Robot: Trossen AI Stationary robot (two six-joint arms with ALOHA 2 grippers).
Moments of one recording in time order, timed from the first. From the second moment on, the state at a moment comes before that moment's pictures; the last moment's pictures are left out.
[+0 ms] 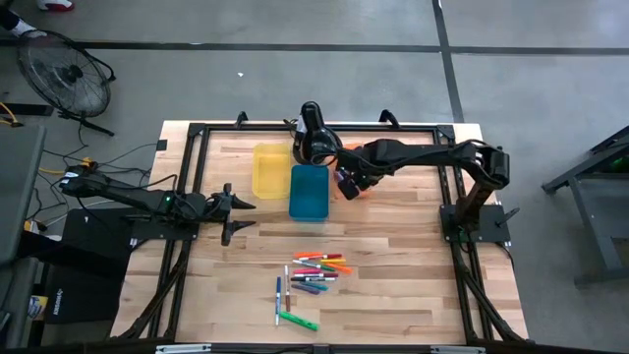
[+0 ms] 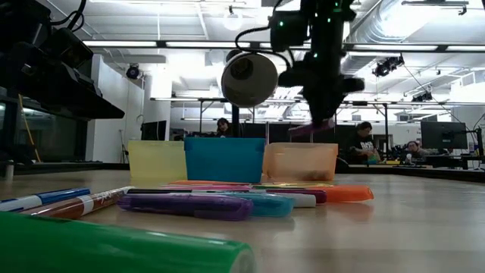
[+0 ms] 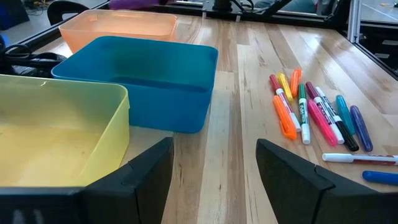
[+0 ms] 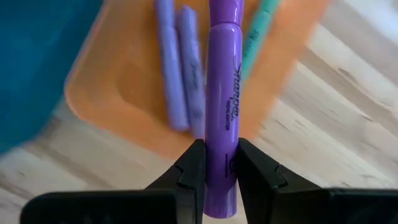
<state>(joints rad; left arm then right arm) -0.22 0.38 0.03 0.05 -0.30 -0.16 -0.25 1.74 1.34 -1.04 0.20 0.74</state>
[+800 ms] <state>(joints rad) -0.22 0.38 0.03 0.05 -0.30 -0.16 -0.27 1.74 1.24 -0.87 0.21 0.72</state>
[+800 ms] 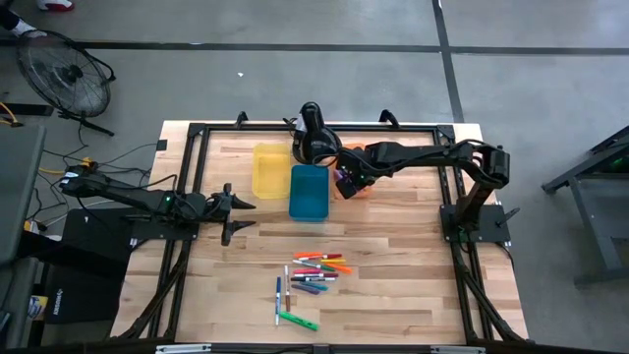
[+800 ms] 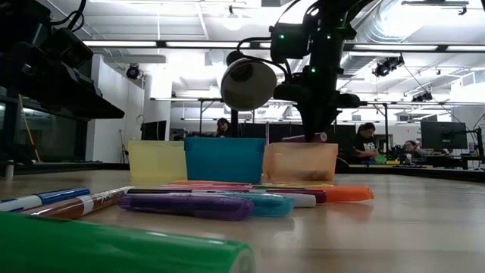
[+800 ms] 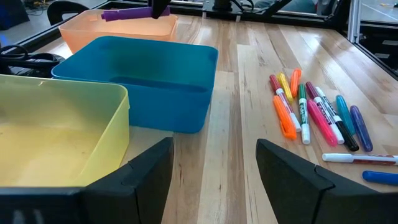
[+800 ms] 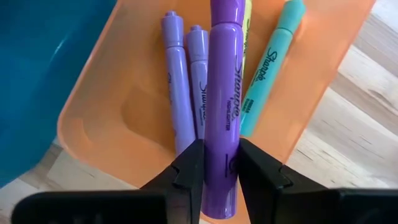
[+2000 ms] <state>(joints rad) -0.22 0.38 0.03 0.05 -0.30 -0.16 -0.19 1.51 1.25 -0.86 0.21 0.72</state>
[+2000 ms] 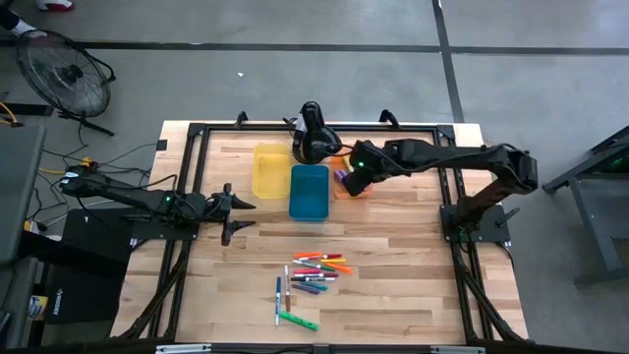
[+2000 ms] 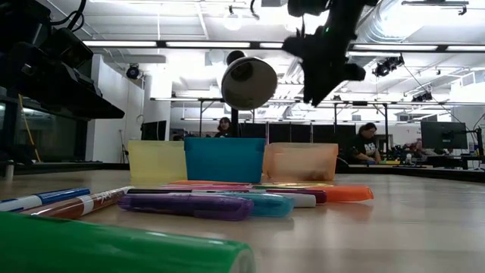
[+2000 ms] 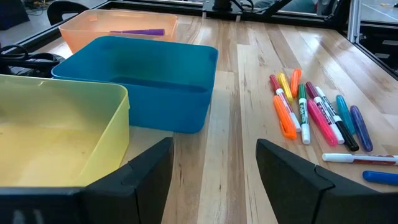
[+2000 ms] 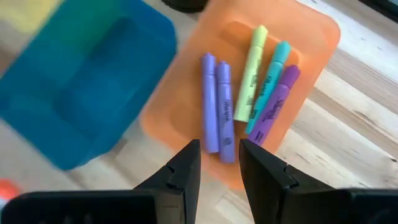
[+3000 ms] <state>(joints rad) -0.22 0.38 0.03 0.05 -0.30 -0.16 0.37 1.68 1.25 -0.31 0.33 0.65</state>
